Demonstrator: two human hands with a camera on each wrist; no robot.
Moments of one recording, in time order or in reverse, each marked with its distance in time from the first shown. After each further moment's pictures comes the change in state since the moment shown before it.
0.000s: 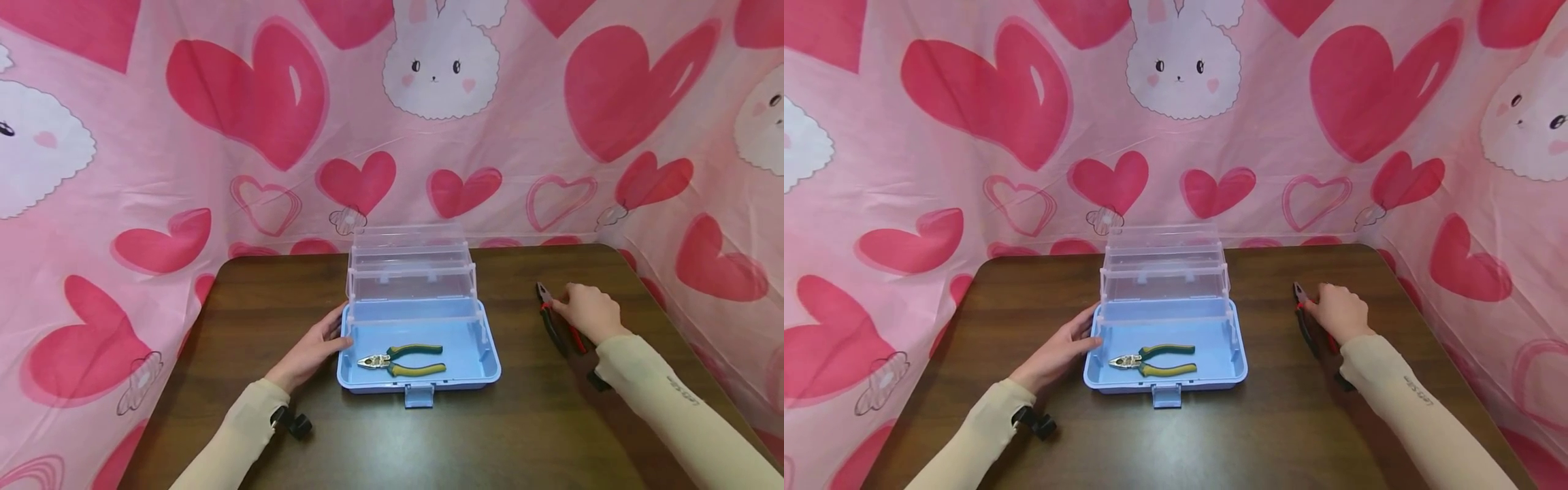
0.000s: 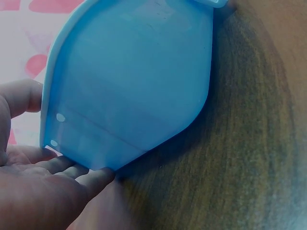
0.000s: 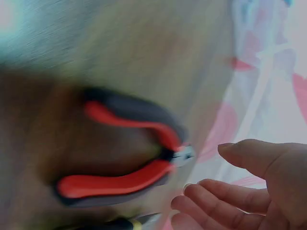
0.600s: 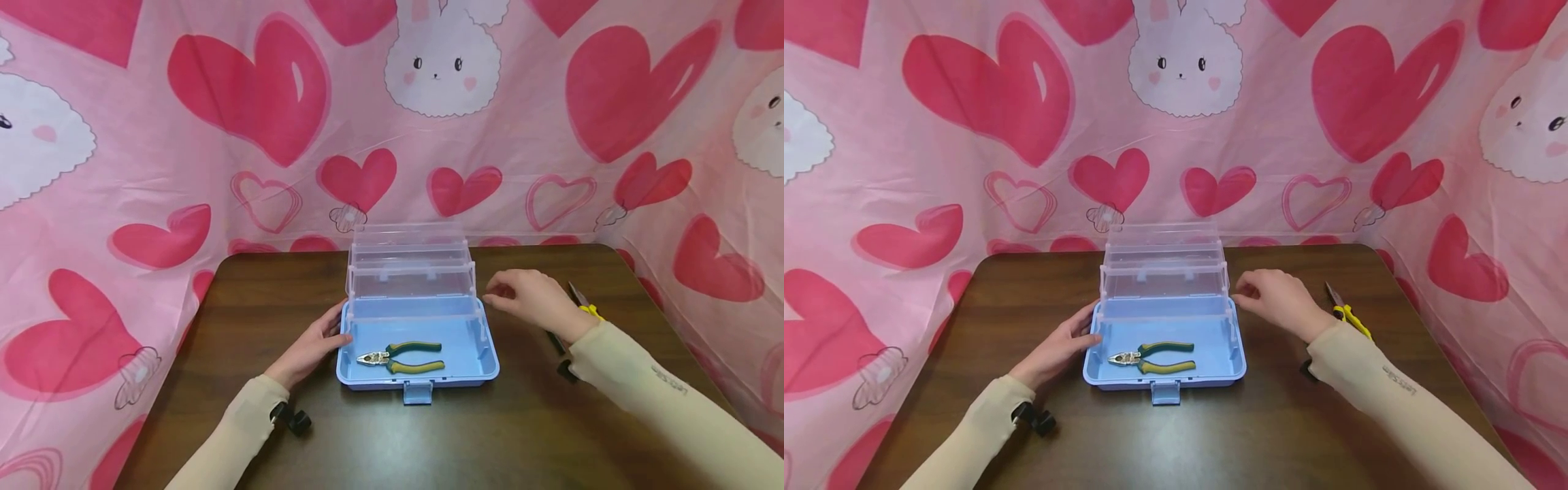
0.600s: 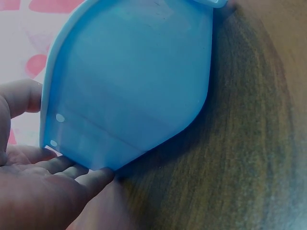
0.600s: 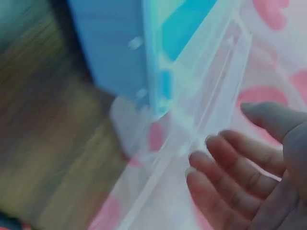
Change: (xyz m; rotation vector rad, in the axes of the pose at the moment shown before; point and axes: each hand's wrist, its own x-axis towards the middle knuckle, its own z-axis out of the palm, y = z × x) left_hand 0.001 -0.002 0.001 0.011 0.021 -0.012; right_hand -0.016 -0.119 -0.030 0.124 -0.007 -0.422
